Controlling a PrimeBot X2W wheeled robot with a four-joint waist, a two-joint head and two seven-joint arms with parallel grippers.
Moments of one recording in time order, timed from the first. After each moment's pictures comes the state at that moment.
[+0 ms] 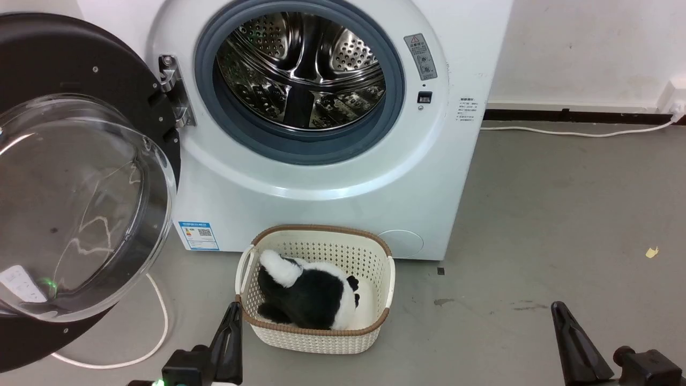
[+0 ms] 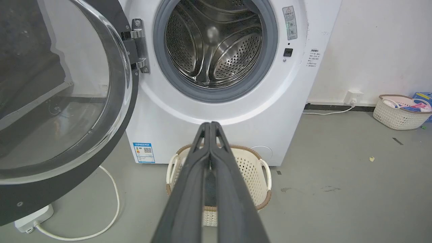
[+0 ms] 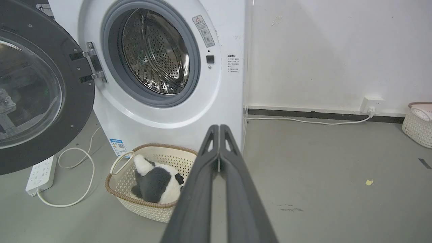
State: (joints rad) left arm 0.06 0.14 -0.22 0.12 -0.21 0.13 -0.25; right arm 0.14 -0.06 -0.05 0.03 0.11 0.13 -0.22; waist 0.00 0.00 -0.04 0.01
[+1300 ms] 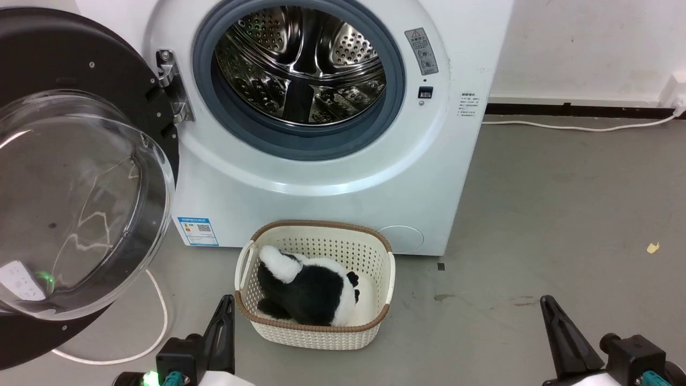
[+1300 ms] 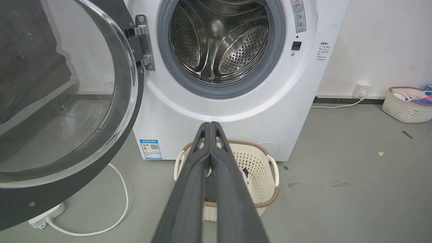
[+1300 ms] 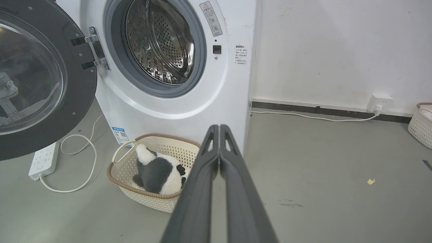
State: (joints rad) left arm 0.06 0.11 -0.15 0.09 -0.15 0.09 -0.17; right arm 0.11 -0.06 -0.04 0.02 0.08 0.13 -0.15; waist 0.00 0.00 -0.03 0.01
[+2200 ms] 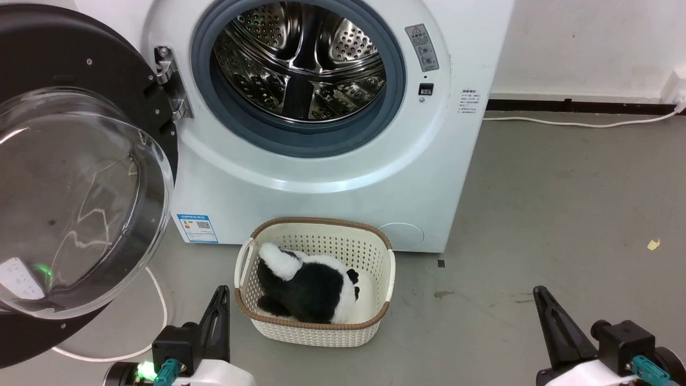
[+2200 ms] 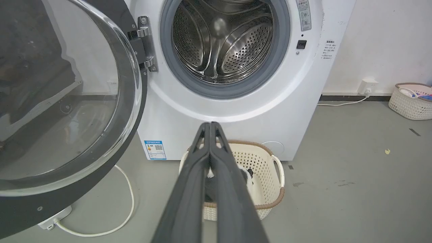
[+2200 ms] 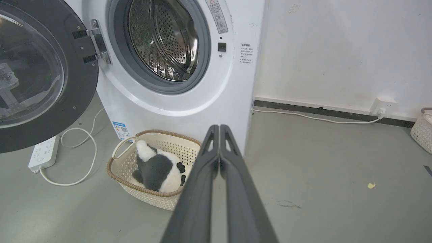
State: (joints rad) left arm 0.04 0.09 -0.11 0.06 -0.10 0.07 -0.11; right arm 0.07 -0.06 -0.03 0.02 0.06 0.13 -0.10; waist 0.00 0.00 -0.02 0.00
